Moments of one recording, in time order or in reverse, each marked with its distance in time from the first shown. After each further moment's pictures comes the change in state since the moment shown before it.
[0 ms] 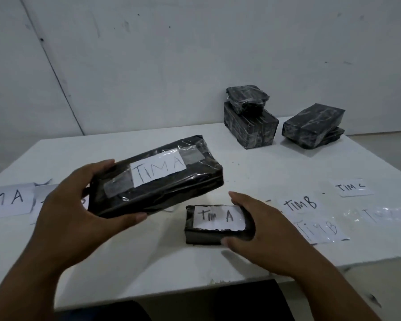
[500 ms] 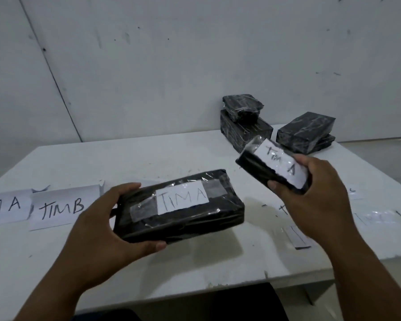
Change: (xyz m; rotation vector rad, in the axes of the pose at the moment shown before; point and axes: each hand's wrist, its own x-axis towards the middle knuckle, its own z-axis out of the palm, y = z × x) left_hand -0.019 0.003 0.021 -0.110 -0.158 0.002; right_hand 0.005 0.010 -0.065 0.144 0.700 0.153
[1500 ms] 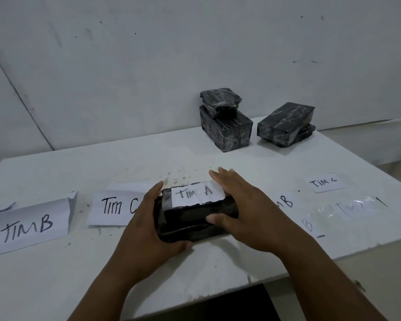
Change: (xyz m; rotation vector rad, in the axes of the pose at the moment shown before) left_hand 0.035 0.009 0.102 -0.026 -0.194 -0.045; right_hand -0.005 0.009 0.043 -0.059 -0.615 -0.278
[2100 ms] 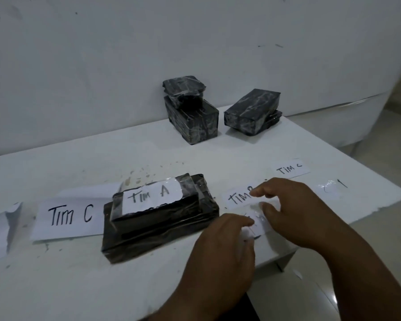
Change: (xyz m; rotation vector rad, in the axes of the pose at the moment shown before) left_hand -0.014 0.111 0.136 -0.064 -0.107 0.387; right_hand -0.063 0.080 -0.064 -0.146 0.097 0.367
